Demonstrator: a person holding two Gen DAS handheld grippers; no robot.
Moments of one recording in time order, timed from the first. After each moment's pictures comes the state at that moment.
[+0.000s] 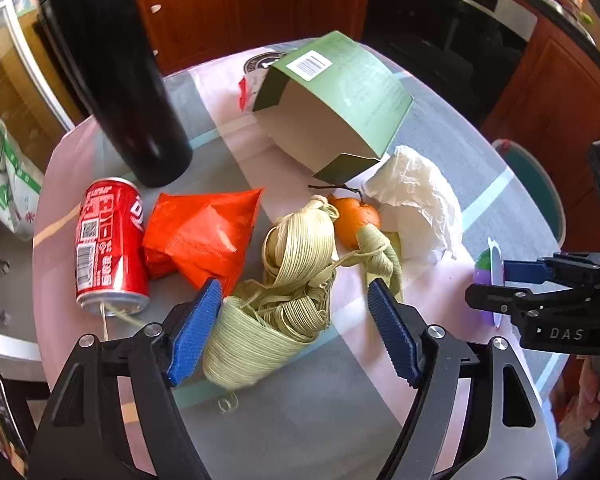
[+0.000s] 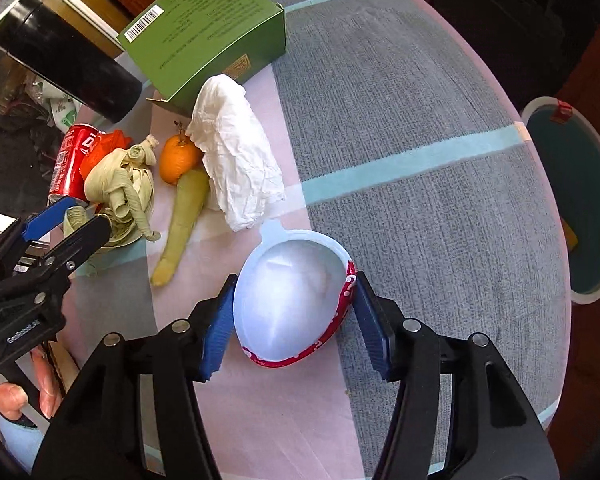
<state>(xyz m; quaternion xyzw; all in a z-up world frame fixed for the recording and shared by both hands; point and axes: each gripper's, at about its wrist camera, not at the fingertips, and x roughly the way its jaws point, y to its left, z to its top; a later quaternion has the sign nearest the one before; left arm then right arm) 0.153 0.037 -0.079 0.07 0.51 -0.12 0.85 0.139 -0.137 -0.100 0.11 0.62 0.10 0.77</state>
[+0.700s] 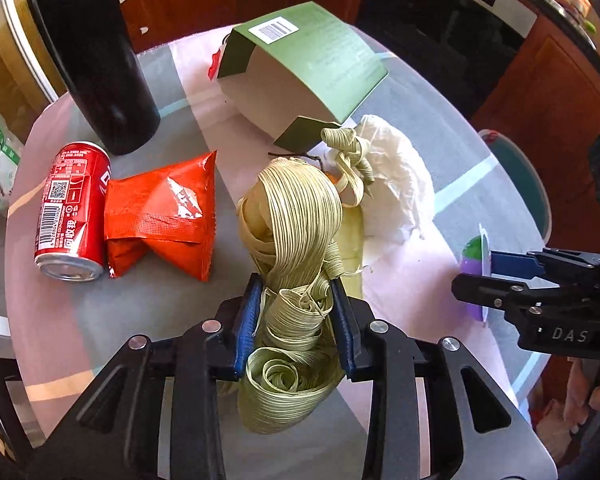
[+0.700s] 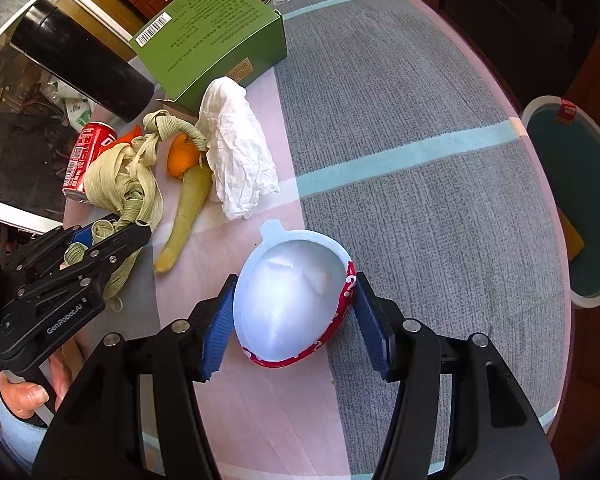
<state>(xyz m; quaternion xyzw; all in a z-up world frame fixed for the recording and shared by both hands) 0.137 0.025 -0.085 0.02 0.54 -0.13 0.83 0.123 -0.160 -0.098 0.12 0.61 0.12 0.77</state>
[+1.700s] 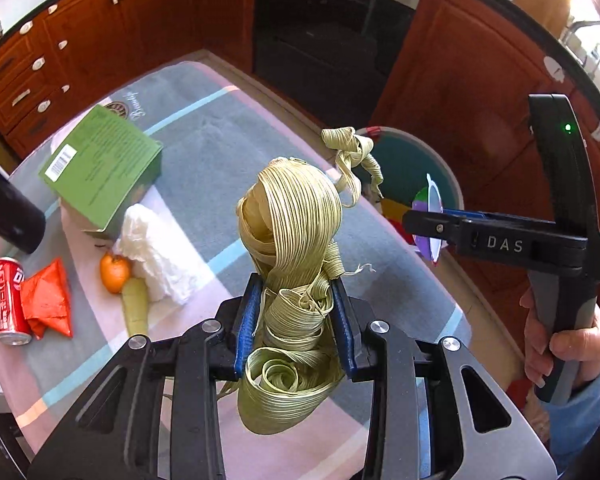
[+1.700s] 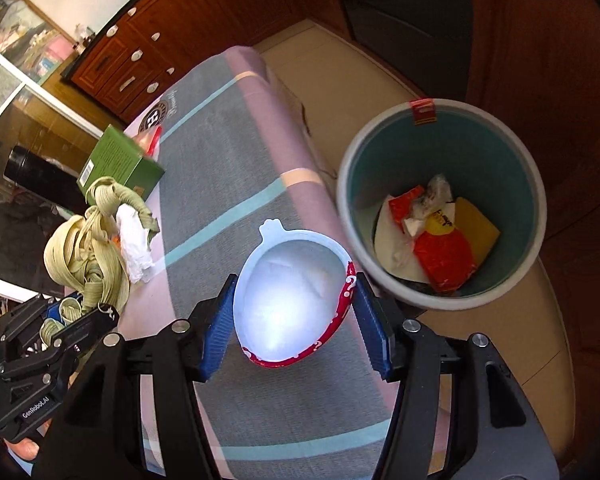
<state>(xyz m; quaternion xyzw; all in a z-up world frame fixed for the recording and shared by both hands) 0.116 -0.143 -0.032 0.08 0.51 -0.24 0.82 0.097 -0.339 -0.064 0.22 0.54 0.04 0.81</state>
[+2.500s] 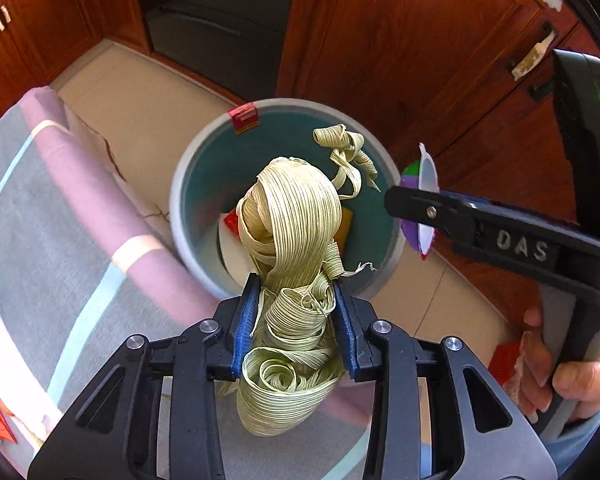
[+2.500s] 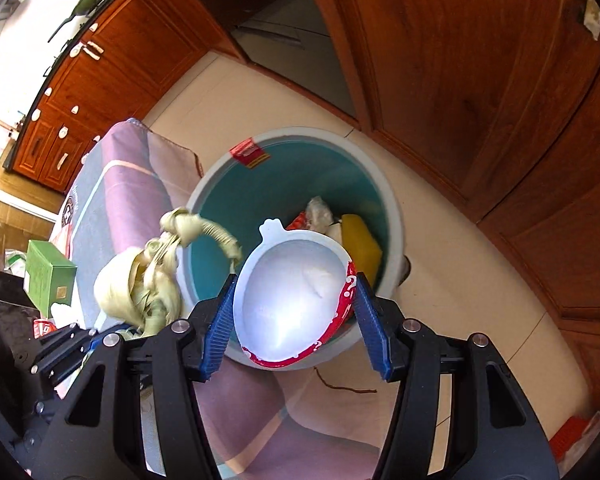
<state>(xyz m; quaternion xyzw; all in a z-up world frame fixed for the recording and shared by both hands) 0.166 -0.329 -0.092 0.14 0.57 -0.33 0.74 0.094 -0.484 -0.099 0.29 0.53 -0.08 0.79</state>
